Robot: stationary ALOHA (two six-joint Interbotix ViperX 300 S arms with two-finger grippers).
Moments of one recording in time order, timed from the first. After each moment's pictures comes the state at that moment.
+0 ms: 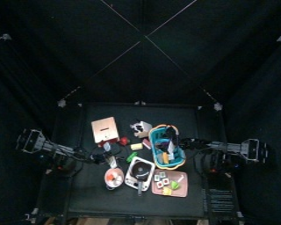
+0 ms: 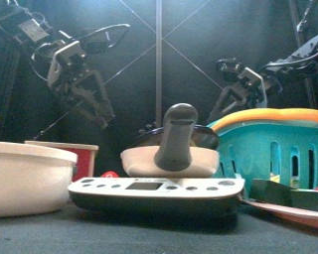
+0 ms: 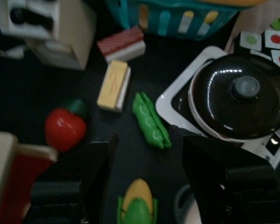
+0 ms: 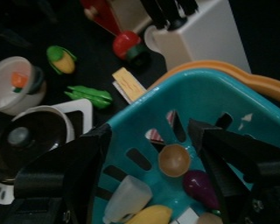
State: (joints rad) left arm -0.10 -0.29 0.84 1.42 0.33 -1.53; right arm -0.30 -0.48 1.00 -1.00 -0.11 1.23
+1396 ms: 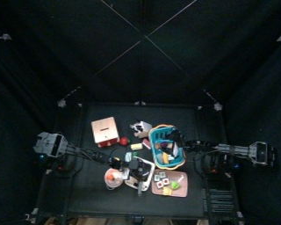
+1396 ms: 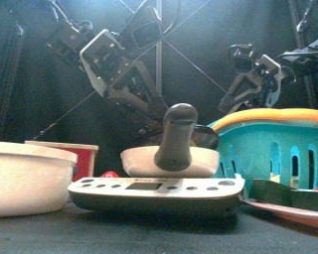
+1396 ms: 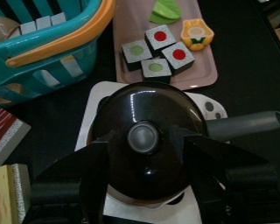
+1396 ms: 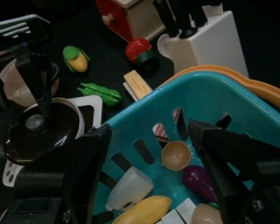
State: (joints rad) left arm -0.11 0.08 0.60 1.56 -0.04 -1.52; right arm -0.33 -0.53 1.05 -1.05 -0.11 1.23
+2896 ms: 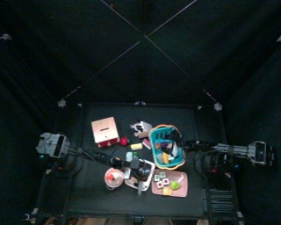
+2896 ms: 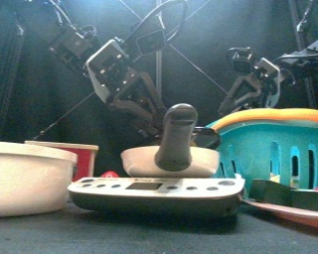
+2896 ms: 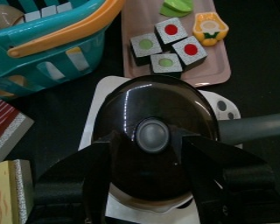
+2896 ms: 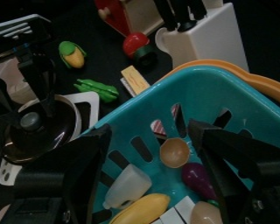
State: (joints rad) left arm -0.11 0.09 0.59 1.56 0.00 -1.52; right arm -0.33 -0.51 1.05 -1.05 -0.11 1.23
